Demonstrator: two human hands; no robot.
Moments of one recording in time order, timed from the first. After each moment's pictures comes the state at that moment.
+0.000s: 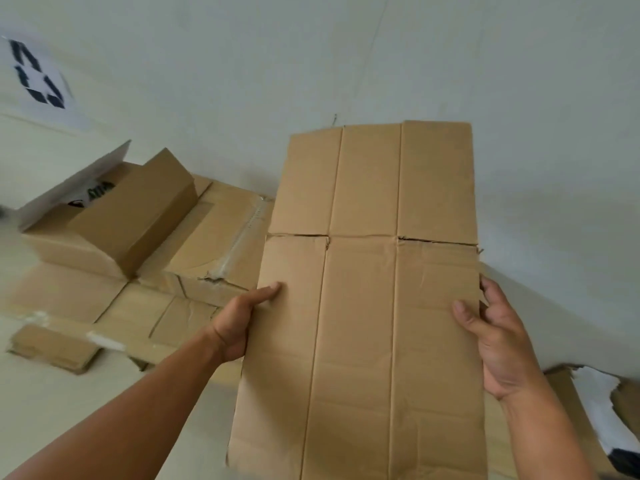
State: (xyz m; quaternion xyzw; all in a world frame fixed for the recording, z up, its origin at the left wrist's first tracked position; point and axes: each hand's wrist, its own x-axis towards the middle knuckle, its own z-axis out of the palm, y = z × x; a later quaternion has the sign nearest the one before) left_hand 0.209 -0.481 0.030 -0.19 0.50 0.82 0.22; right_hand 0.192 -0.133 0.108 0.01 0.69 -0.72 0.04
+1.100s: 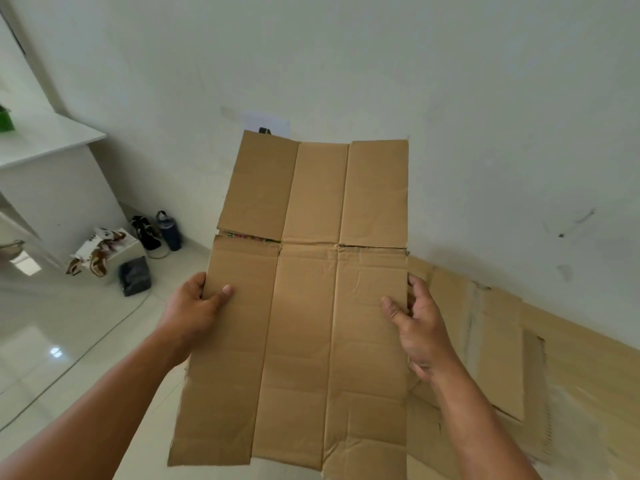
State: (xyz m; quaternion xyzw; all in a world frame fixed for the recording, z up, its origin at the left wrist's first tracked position) left_hand 0.278 -1.009 0.087 -0.35 0.68 0.63 -0.12; right_hand 0.143 -0.711 0.086 -0.11 0.71 -0.69 0.14
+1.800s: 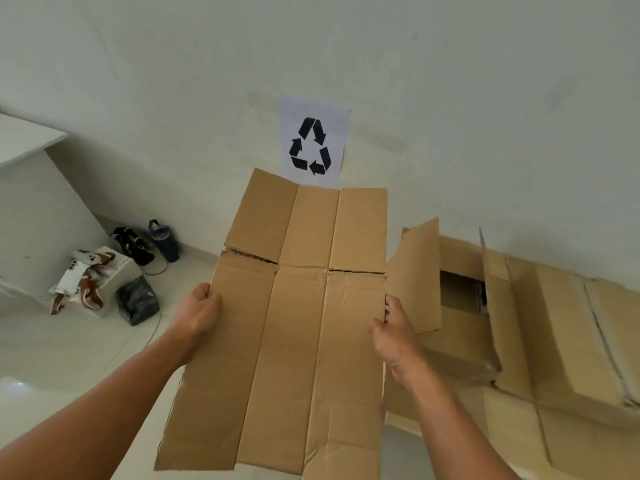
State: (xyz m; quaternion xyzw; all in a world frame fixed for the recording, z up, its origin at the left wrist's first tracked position) left_hand 0.220 -1.367 0.020 -0.36 0.75 0.56 0.03; right_hand 0.153 -1.063 0.006 0.08 0.80 -0.56 0.19
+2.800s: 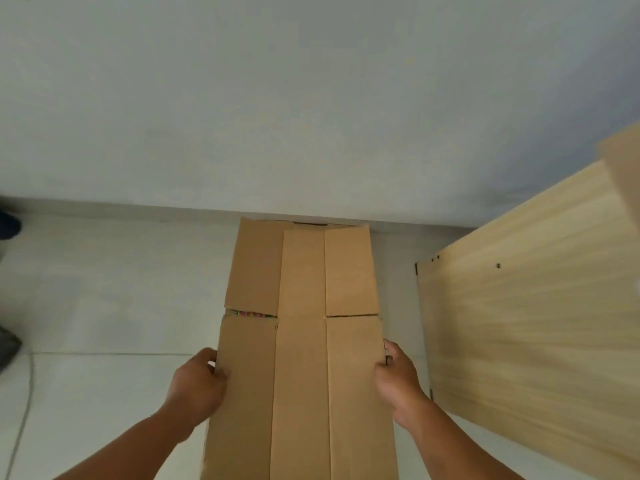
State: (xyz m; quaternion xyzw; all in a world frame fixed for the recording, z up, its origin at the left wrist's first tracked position) left_hand -0.007 -1.523 -0.568 -0.31 0.82 0.36 0.32; right_hand -0.004 -1.217 -0.566 0.41 0.73 -0.48 0.28
